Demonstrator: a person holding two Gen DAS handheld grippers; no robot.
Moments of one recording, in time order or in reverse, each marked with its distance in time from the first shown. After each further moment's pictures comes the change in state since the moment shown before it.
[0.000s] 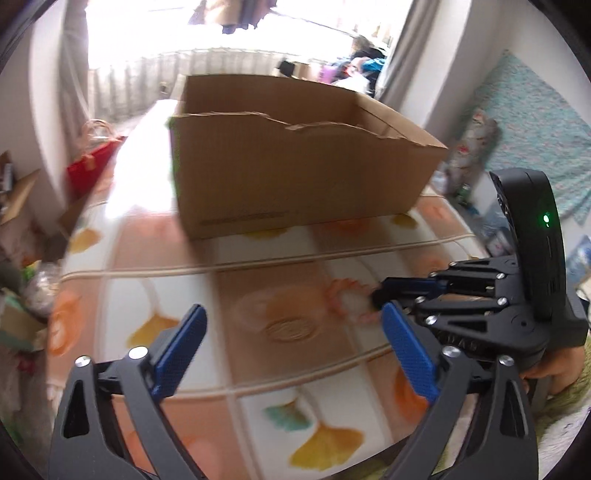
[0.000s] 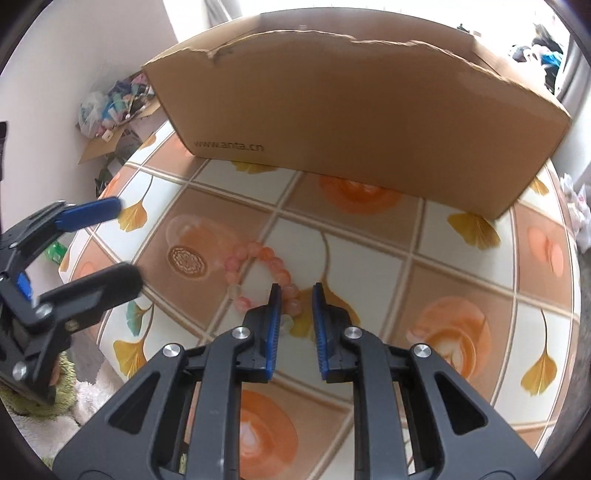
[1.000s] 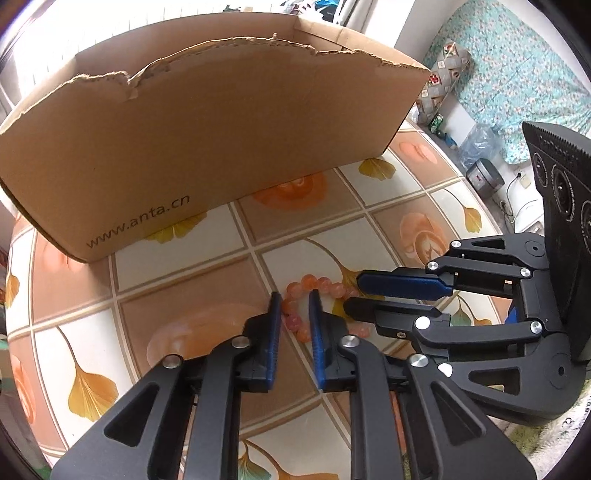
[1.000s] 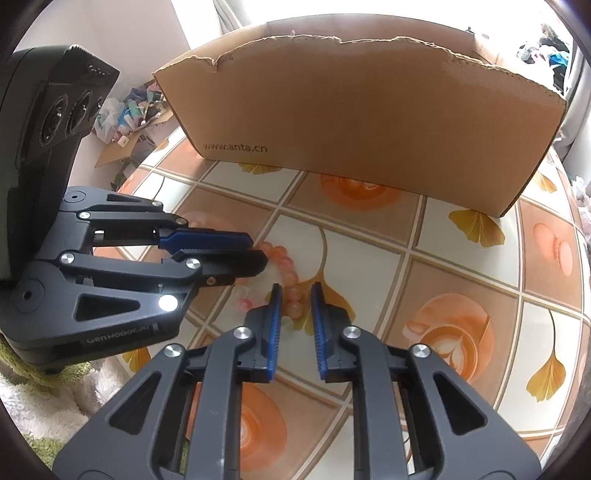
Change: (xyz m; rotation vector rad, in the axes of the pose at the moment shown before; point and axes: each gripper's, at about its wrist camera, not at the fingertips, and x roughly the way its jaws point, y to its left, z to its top) left arm 0.064 -0.032 0.022 0.157 0.244 -0.060; right arm -0.006 -0.012 -0.009 -0.015 -0.041 0.067
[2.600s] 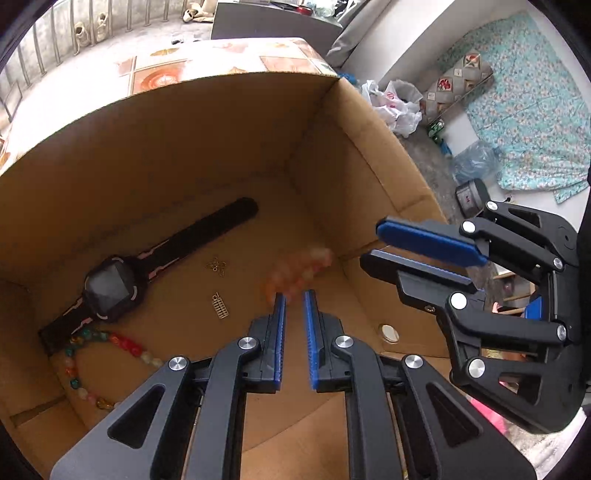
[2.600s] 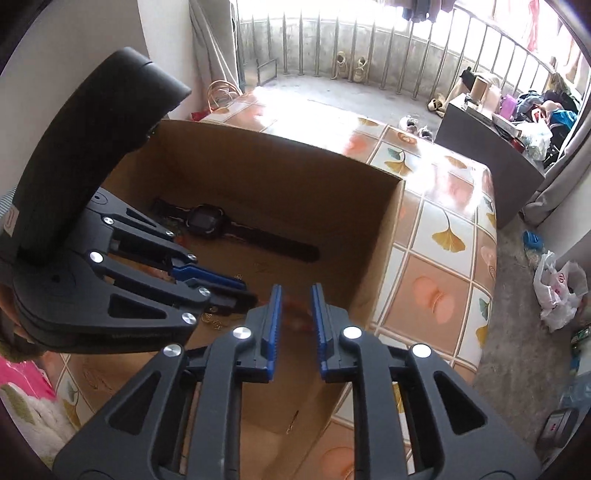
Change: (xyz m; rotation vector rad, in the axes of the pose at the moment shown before) left arm 0.061 0.032 0.223 -0.103 0.182 -0.156; right arm -0.024 -0.127 0.191 -0.134 -0.008 -0.118
